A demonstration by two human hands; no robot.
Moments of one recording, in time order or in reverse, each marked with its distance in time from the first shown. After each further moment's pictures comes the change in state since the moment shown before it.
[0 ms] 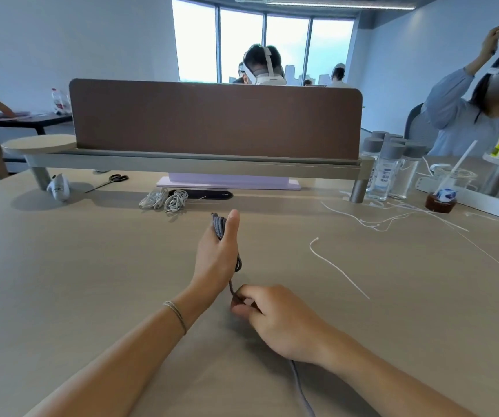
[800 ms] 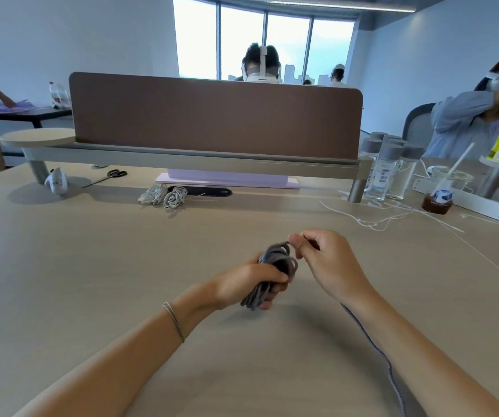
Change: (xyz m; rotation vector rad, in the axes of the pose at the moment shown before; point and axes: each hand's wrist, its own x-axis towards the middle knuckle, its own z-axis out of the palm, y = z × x) left_hand -0.033 0.016 0.003 -0.153 -1.041 -0.158; right_hand 0.011 0.043 -0.063 0.097 0.509 0.011
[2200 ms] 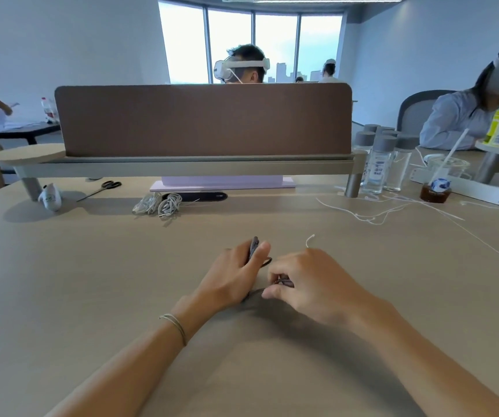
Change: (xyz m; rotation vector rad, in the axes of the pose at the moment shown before) left_hand 0.015 -0.019 -0.020 0.776 0.615 0.108; right_hand -0.017 -0.019 0.000 -0.395 -0.301 -0.283
